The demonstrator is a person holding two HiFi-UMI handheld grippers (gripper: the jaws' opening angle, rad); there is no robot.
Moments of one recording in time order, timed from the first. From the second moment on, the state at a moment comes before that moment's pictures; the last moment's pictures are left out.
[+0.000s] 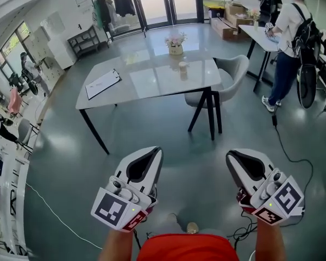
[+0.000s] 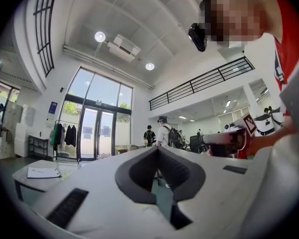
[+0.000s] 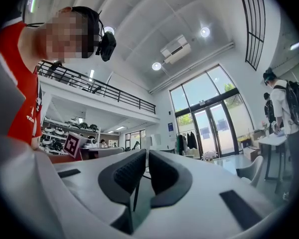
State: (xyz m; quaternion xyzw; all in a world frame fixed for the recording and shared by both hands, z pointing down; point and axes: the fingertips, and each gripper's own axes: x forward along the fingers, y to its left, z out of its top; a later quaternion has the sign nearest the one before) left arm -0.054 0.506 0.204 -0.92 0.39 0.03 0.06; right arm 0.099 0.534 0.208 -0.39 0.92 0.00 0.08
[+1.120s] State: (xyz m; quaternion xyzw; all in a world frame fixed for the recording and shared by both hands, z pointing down) left arm -0.090 0.218 0.236 -0.94 0.35 0.02 0.06; right arm 0.065 0.256 0.225 -0.44 0.90 -0.01 0.05
